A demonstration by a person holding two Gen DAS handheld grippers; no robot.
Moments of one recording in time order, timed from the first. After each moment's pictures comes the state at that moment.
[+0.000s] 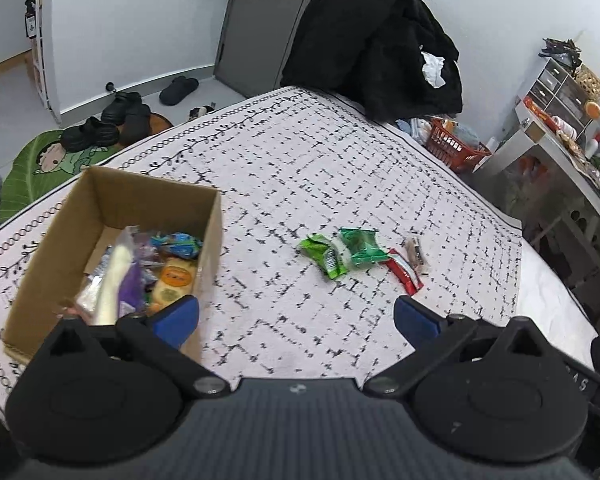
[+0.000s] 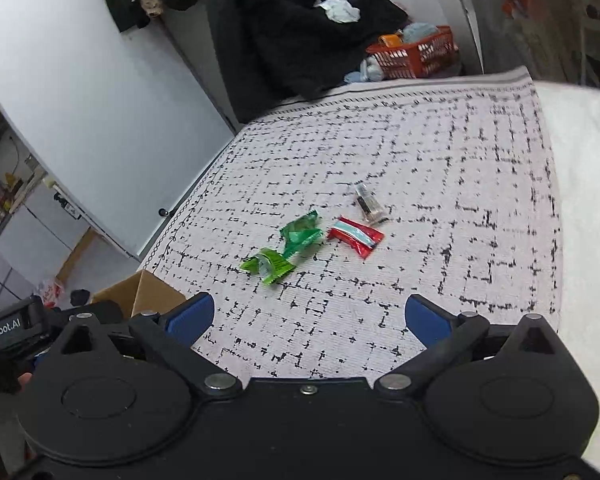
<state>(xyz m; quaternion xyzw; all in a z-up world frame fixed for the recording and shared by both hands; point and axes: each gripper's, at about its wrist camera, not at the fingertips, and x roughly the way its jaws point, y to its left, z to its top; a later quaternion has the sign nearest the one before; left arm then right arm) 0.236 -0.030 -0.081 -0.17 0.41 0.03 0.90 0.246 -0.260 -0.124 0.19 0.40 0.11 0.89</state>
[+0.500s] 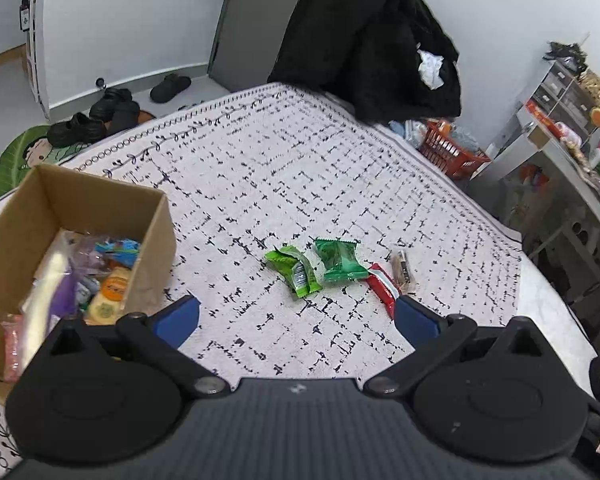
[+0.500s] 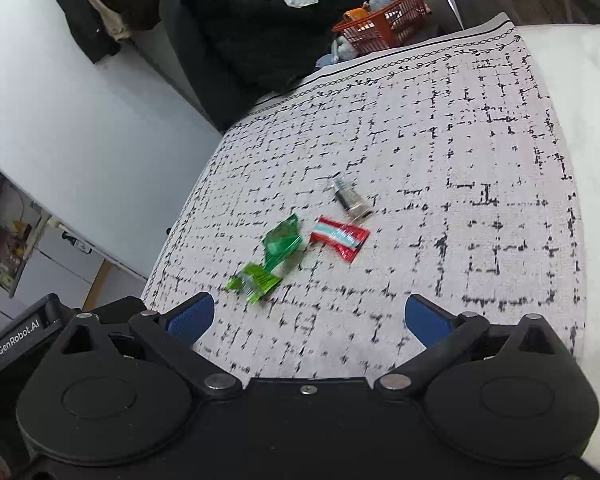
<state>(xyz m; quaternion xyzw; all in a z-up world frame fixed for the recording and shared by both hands) 0.280 -0.063 -0.104 -0.19 0.41 0.03 0.89 0.281 -0.291 -0.160 0.27 0.41 0.10 0.86</state>
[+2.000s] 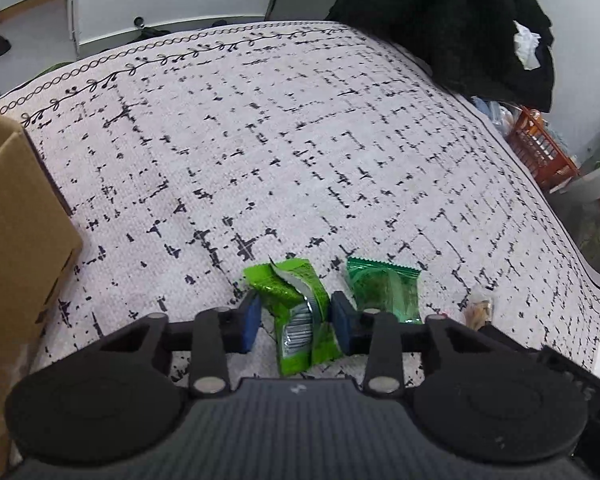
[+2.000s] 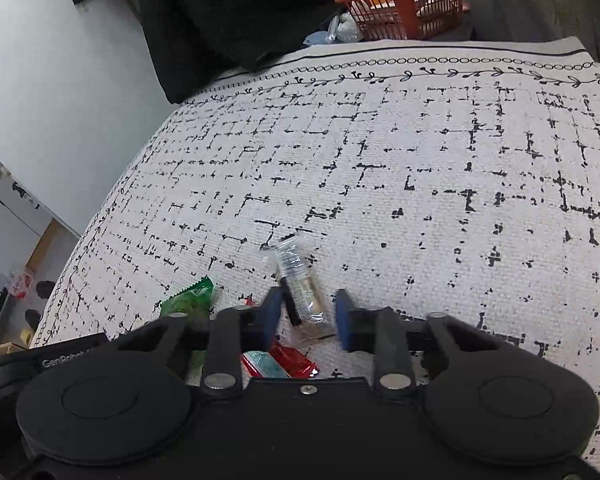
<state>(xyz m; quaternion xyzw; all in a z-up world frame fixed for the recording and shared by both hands) 0.398 -0.083 -0.213 -0.23 0.45 0.11 0.85 0.419 -0.280 -0.220 0.17 0.45 0.10 0.87</state>
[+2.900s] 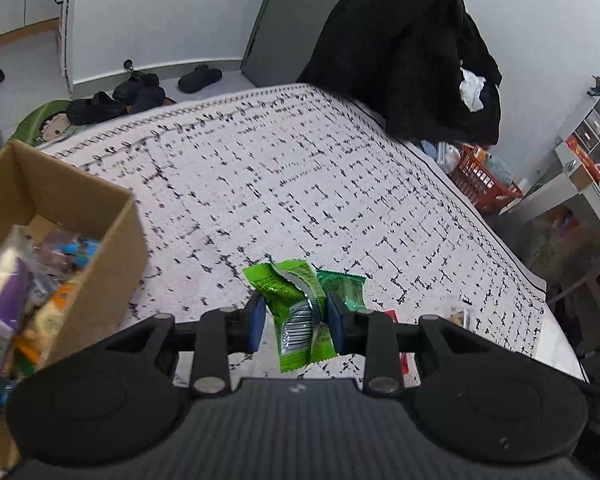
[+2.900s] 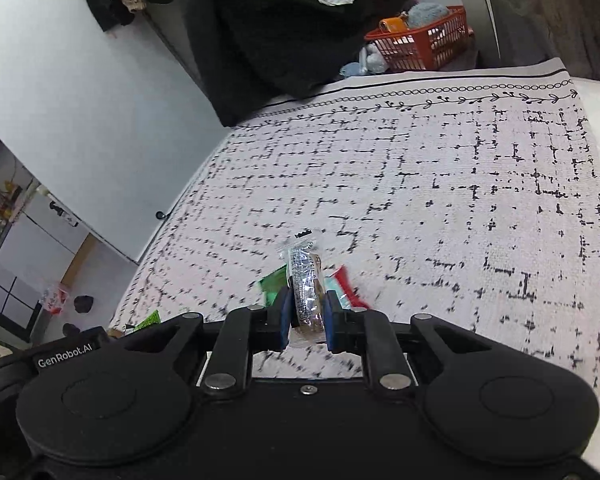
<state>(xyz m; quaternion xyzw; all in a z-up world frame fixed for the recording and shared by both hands) 0.326 -0.072 -0.125 -0.23 0.40 0.09 0.88 0.344 -0.266 -0.143 0.20 0.42 0.12 0.88</state>
